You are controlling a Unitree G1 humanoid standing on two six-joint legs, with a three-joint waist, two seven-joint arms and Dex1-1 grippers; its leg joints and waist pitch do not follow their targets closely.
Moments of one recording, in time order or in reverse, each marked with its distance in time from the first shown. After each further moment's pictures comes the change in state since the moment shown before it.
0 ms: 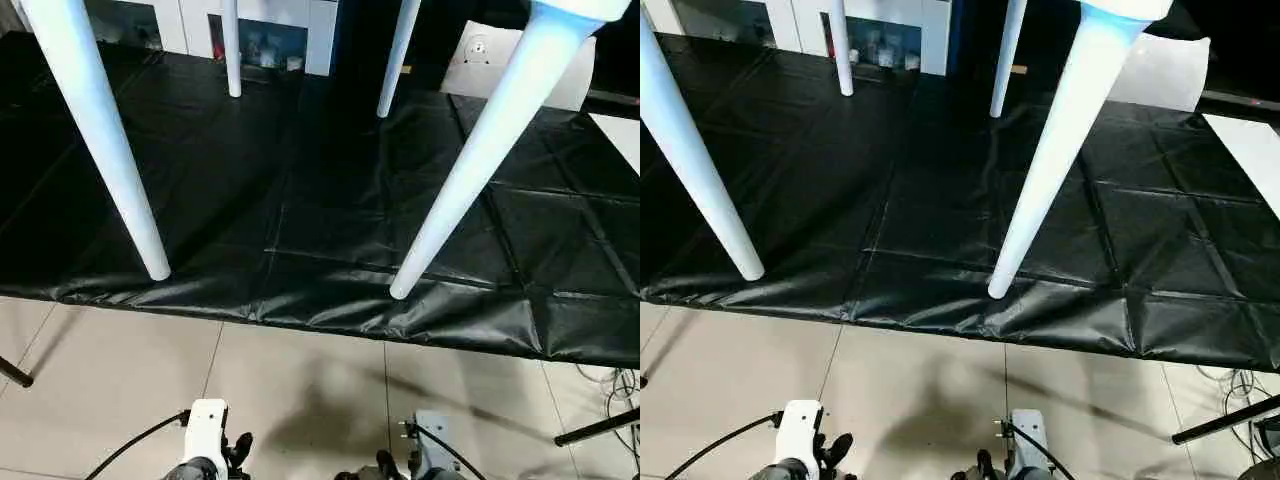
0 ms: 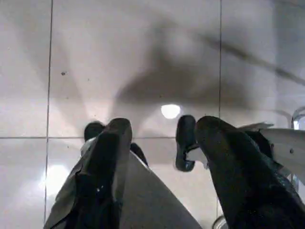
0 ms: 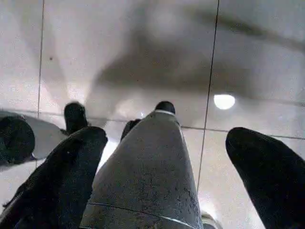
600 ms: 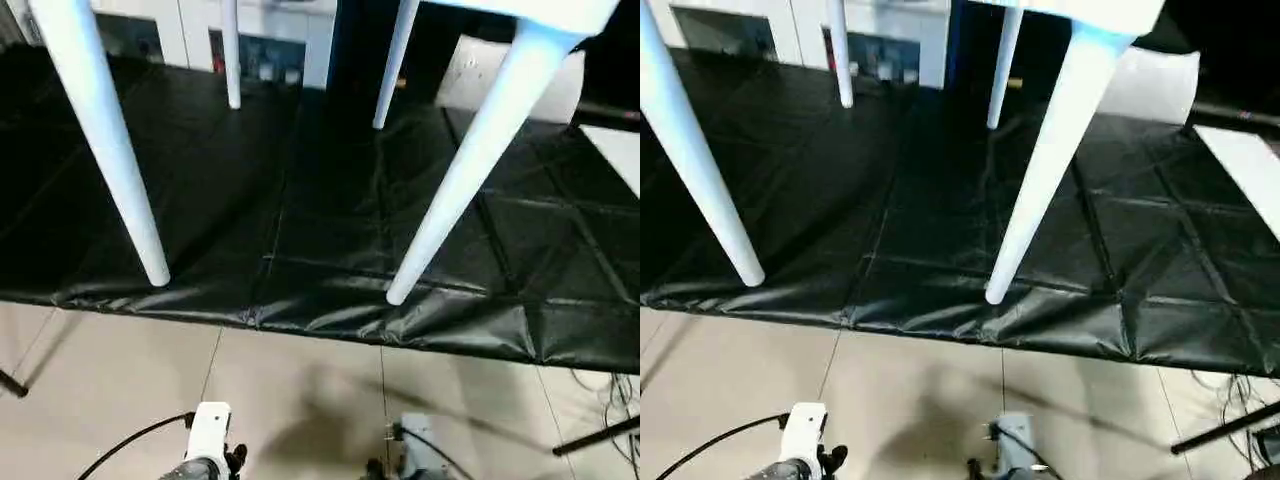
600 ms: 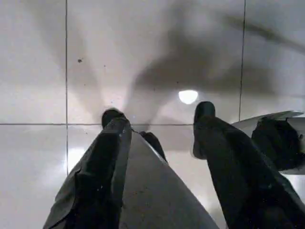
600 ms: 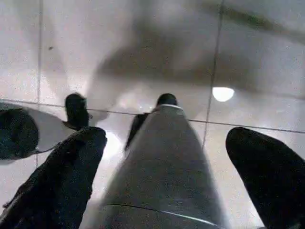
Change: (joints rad) left arm -0.102 -0.010 0.004 0.210 0.054 0.003 0.093; right arm -0.057 0.063 -0.014 0.129 -0.036 -0.017 -0.039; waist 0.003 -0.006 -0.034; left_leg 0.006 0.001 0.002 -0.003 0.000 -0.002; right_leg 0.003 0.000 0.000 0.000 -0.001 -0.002
